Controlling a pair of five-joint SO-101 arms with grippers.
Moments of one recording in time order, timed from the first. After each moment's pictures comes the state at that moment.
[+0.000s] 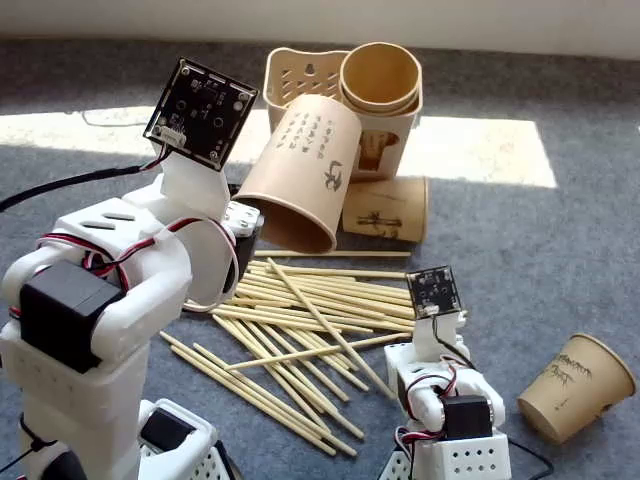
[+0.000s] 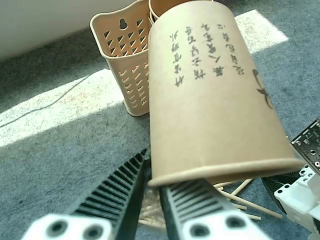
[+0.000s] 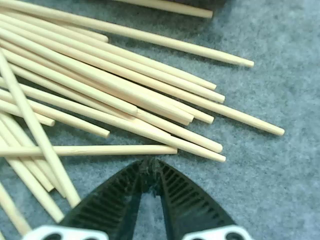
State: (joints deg) left arm 20.9 -33.5 -16.0 99.2 4.5; right arm -9.2 -104.3 95.9 71.5 9.0
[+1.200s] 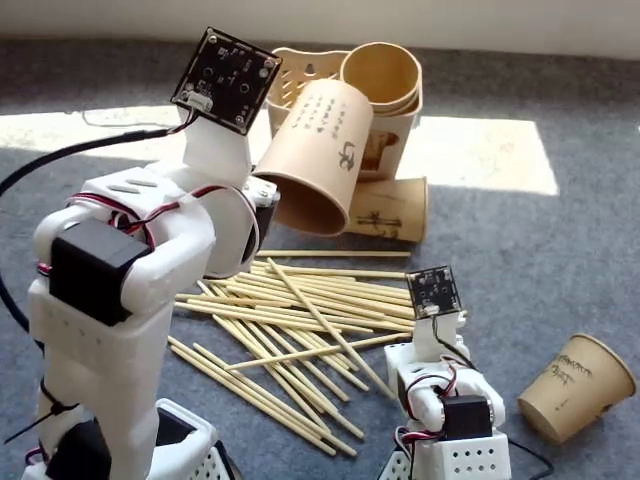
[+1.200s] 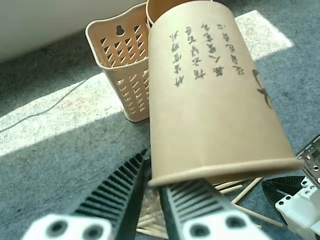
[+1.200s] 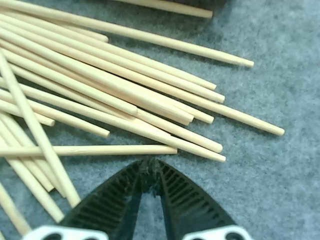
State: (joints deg) left arm 21.0 -24.9 -23.1 99.1 4.5; right arm -9.2 -104.3 95.9 71.5 9.0
